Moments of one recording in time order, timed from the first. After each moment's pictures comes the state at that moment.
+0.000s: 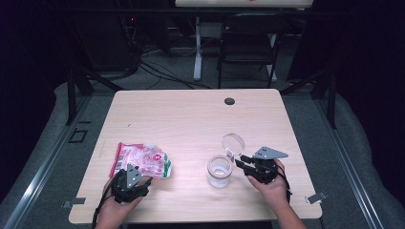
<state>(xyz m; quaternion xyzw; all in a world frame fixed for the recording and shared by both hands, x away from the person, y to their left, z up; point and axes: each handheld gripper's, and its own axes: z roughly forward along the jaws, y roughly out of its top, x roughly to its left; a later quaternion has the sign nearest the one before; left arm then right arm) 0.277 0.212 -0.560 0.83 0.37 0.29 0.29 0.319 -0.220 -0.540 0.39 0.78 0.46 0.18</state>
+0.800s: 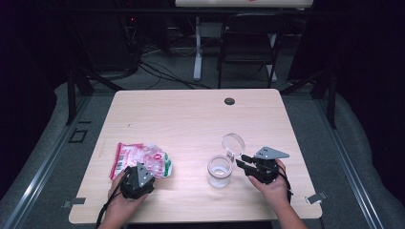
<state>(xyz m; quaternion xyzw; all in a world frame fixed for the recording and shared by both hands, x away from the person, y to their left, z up) 0.292 0.194 -0.574 0.85 0.34 0.33 0.25 0.318 -0.223 -0.540 0.39 0.77 0.46 0.18</state>
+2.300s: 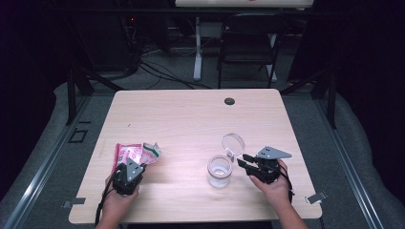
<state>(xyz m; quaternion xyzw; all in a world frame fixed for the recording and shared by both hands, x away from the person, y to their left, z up) 0.295 0.219 -0.558 0.80 0.40 0.30 0.32 0.318 -0.227 -0.539 0.40 0.77 0.47 0.18</state>
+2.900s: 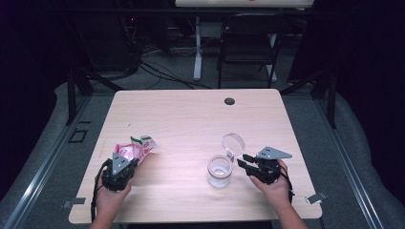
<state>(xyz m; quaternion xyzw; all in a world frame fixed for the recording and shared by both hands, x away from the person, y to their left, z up) 0.298 0.239 -0.537 0.77 0.45 0.30 0.36 0.317 -0.228 -0.539 0.40 0.77 0.47 0.18</state>
